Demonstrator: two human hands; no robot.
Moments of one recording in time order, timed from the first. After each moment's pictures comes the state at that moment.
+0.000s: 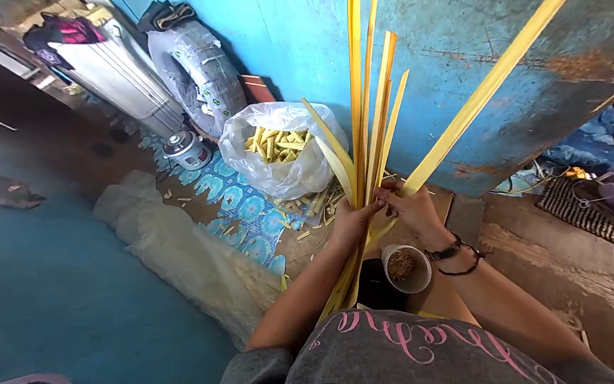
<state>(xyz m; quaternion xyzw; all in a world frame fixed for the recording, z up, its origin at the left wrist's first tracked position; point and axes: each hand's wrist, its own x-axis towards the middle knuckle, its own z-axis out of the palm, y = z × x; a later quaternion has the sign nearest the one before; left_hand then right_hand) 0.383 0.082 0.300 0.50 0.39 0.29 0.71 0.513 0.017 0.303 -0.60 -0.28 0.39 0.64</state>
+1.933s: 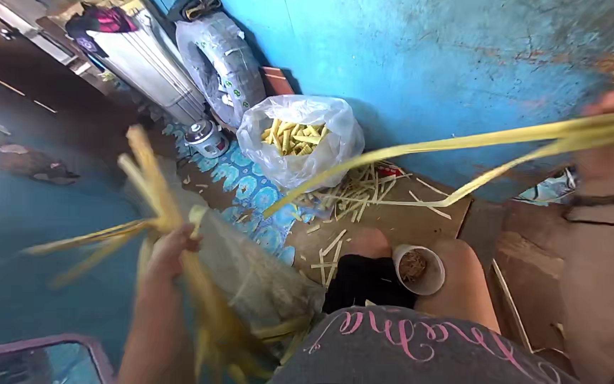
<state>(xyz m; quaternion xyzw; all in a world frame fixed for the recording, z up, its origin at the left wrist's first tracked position) 0.055 0.196 0.330 0.42 0.75 0.30 0.42 0.722 -0.042 0.324 -0.39 -0.30 0.21 0.84</state>
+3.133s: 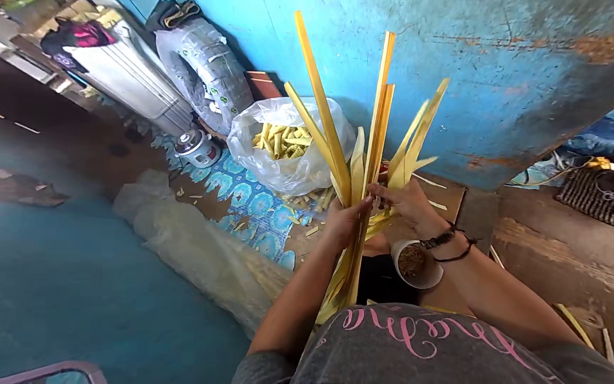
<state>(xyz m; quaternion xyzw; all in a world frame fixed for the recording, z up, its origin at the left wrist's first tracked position) 0.354 0.100 0.293 0.46 0.42 0.28 0.73 0.502 0.041 0.289 -0.58 -0.26 0.46 0.62</state>
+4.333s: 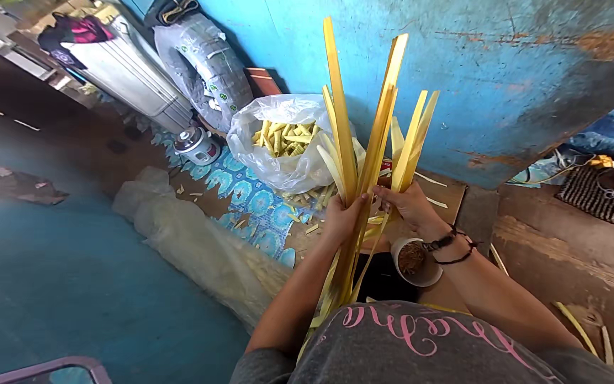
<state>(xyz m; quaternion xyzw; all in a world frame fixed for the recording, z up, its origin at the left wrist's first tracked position) 0.348 0.106 0.286 0.62 0.42 0.25 0.62 0.502 0.034 0.275 -0.52 -0.27 0.48 0.65</state>
